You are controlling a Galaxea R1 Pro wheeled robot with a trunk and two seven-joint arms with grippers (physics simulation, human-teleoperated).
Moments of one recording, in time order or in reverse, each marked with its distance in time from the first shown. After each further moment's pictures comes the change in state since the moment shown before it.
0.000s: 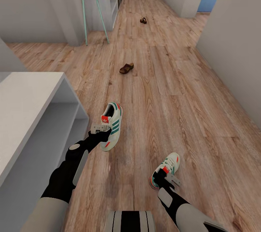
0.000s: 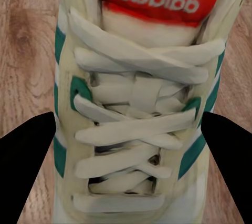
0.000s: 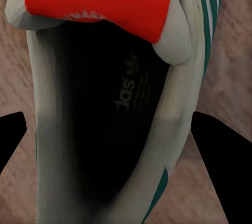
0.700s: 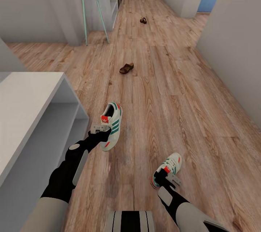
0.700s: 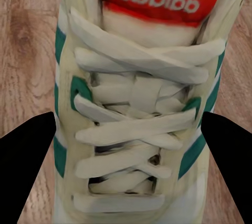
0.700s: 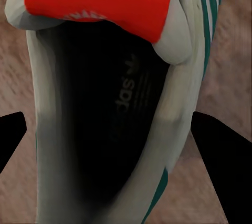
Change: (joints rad) left arm 0.000 0.001 0.001 -0.002 -0.001 0.001 0.000; right arm -0.007 0.000 -0.003 -0.005 -0.001 0.005 -0.041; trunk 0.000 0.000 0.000
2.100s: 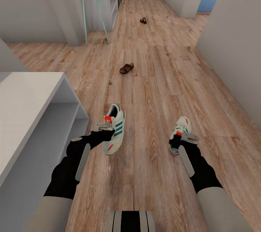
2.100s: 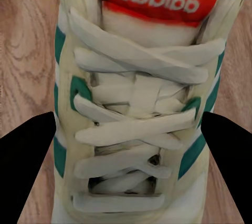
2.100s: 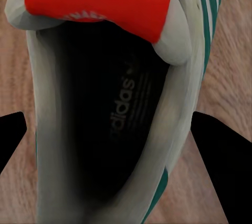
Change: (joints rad) left arm -0.015 -0.064 0.019 -0.123 0.000 0.317 0.037; right arm 0.027 -0.173 0.309 -0.897 0.015 0.873 -0.202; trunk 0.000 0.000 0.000
